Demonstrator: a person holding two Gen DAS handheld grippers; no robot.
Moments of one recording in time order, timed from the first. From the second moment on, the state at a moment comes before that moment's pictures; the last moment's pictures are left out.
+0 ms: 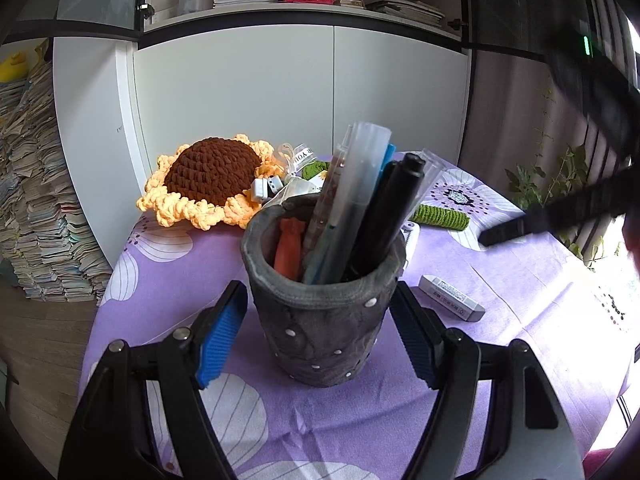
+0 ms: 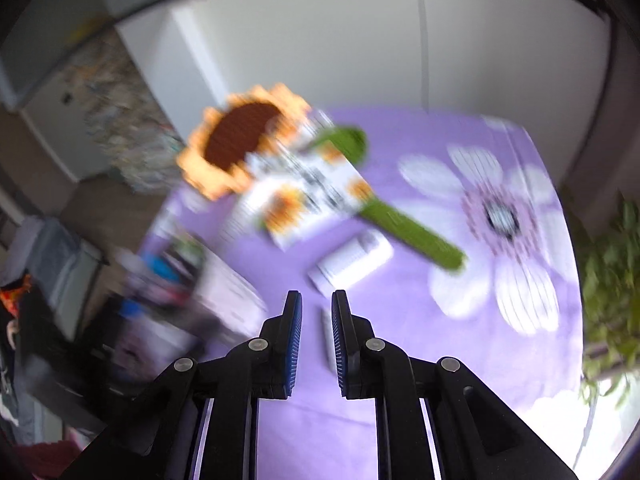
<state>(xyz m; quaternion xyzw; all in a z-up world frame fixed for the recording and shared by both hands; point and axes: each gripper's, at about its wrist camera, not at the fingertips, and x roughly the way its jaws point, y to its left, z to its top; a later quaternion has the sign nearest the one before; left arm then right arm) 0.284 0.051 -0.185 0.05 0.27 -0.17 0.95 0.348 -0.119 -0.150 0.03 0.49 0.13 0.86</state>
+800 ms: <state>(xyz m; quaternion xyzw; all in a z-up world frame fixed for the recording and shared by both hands) 0.285 0.052 -0.185 0.05 0.28 -0.17 0.95 0.341 -0.147 -0.221 0.11 0.51 0.12 0.84</state>
